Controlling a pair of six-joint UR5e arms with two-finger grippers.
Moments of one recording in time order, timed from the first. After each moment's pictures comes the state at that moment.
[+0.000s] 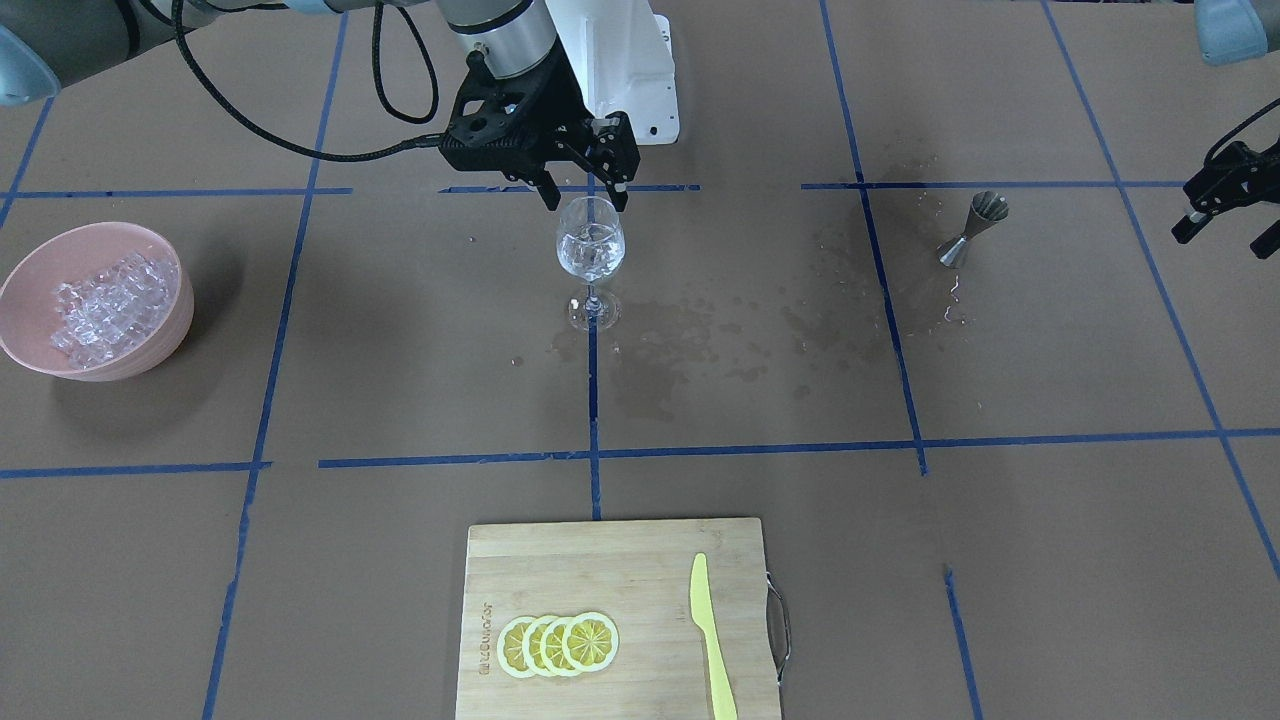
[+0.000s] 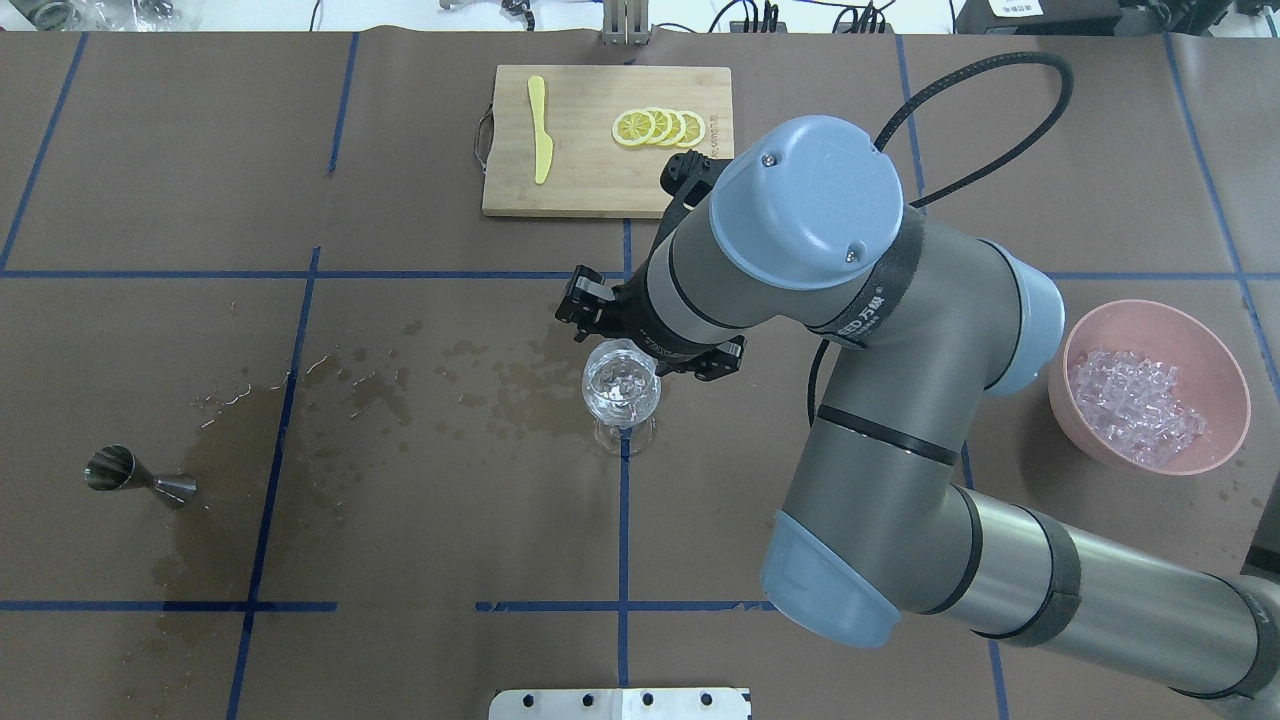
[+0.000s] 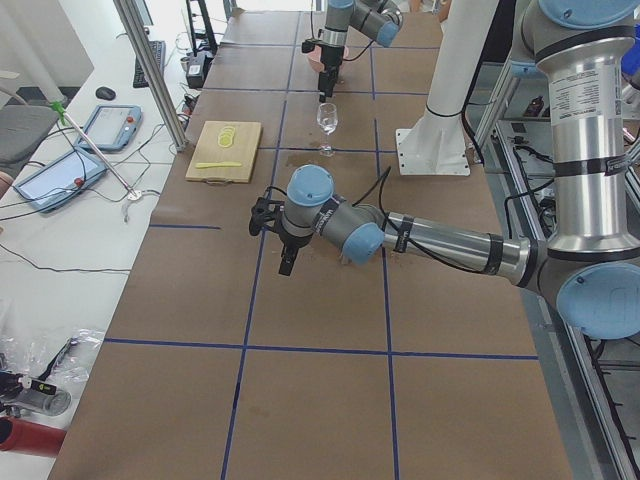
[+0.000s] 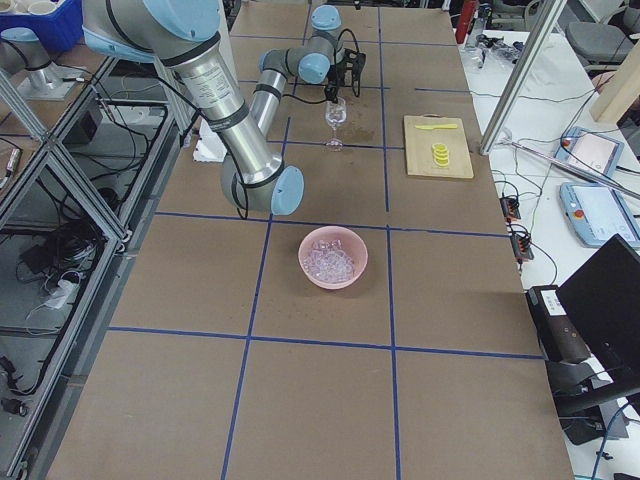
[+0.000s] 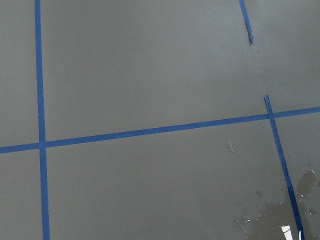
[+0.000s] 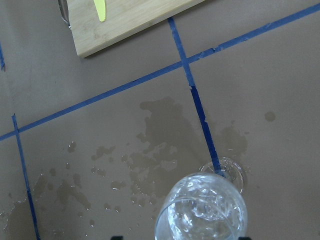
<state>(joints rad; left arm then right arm) -1.34 -1.41 -1.91 -2.02 -2.36 -0.47 0.53 -0.84 1.92 -1.59 1.89 1.61</state>
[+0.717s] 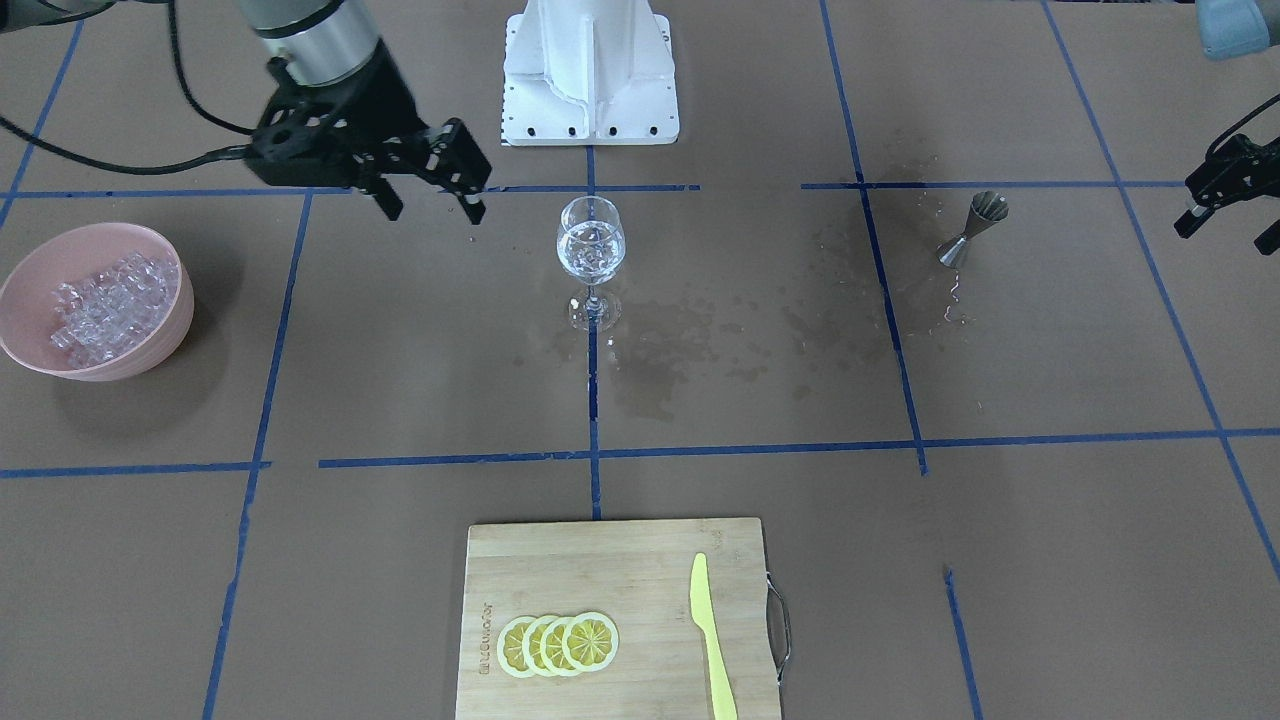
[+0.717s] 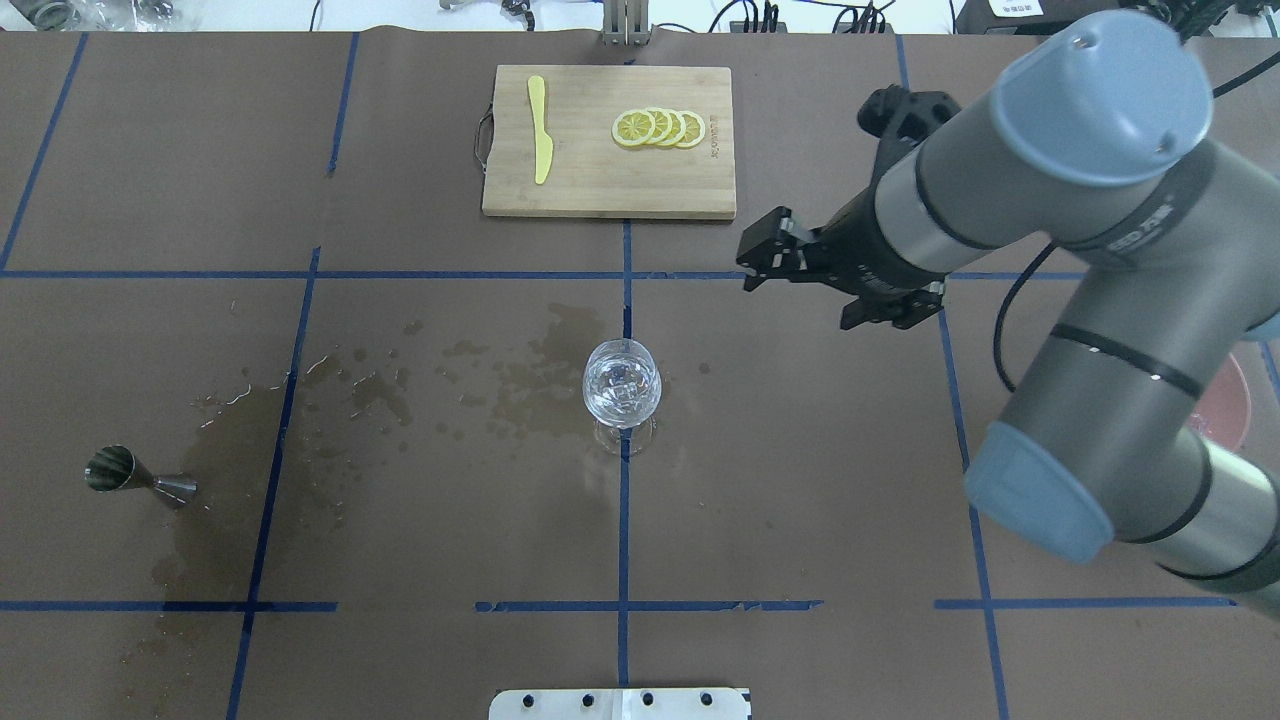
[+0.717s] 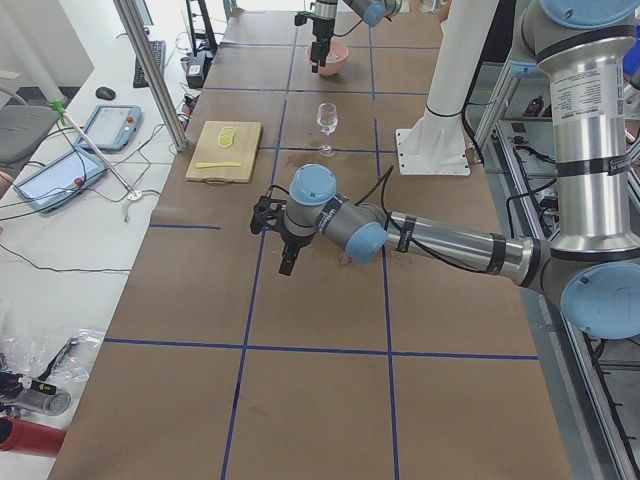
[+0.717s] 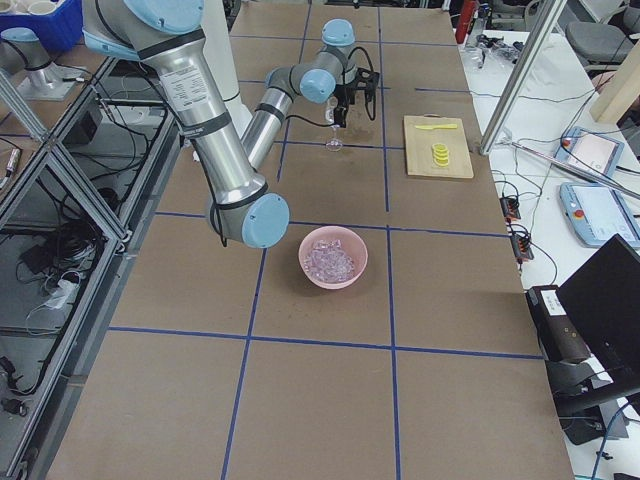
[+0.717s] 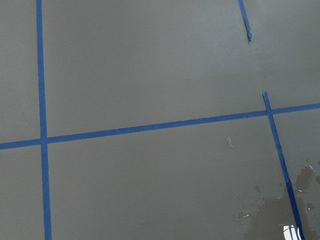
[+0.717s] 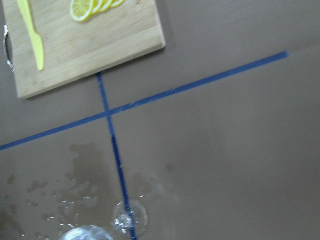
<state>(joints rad) -1.36 -1.41 -1.91 -2.02 -2.36 -0.40 0.80 -1.13 2.10 -1.63 2.11 1.36</state>
